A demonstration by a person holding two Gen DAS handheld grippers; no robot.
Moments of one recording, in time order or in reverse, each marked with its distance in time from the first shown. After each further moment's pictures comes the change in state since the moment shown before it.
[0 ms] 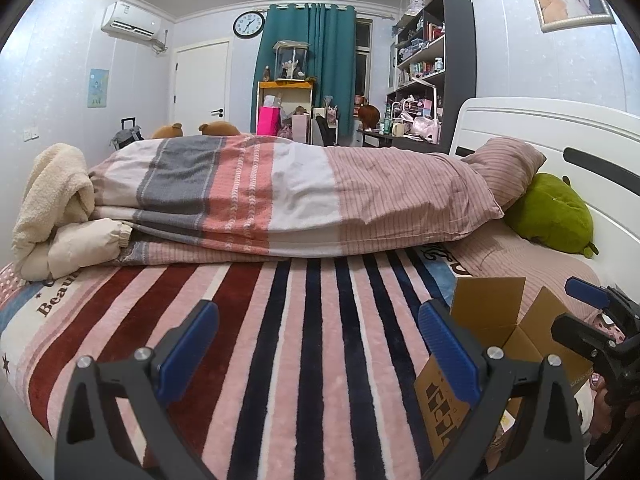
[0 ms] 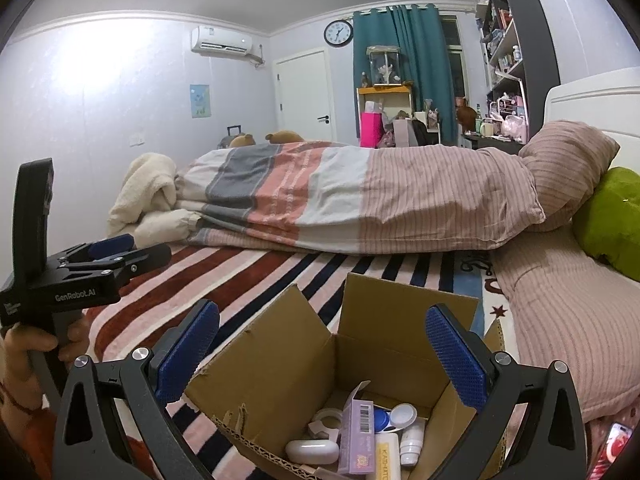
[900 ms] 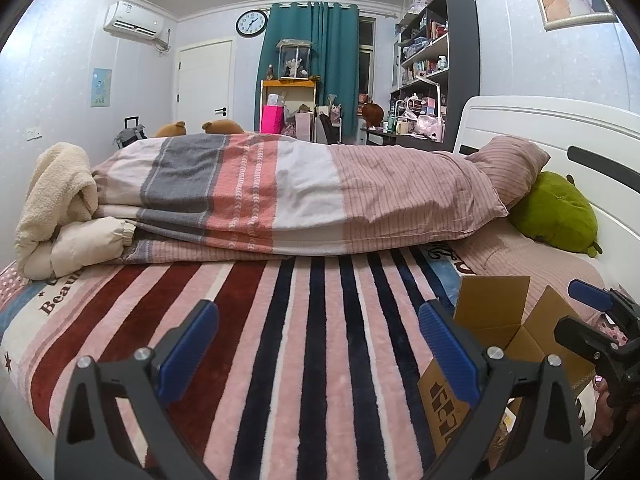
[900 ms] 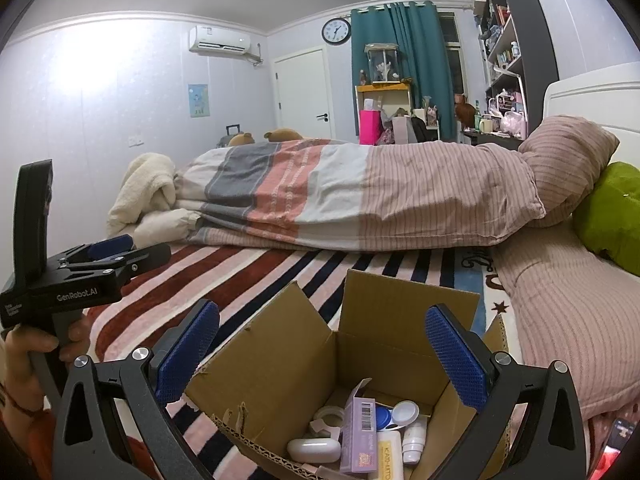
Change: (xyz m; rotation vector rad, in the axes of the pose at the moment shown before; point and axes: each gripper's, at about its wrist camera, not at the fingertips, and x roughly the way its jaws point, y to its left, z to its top) left arm 0.000 0.002 -0.002 -0.001 0.003 0.014; right arm -0.001 0.002 0.000 0.009 0.009 -0.003
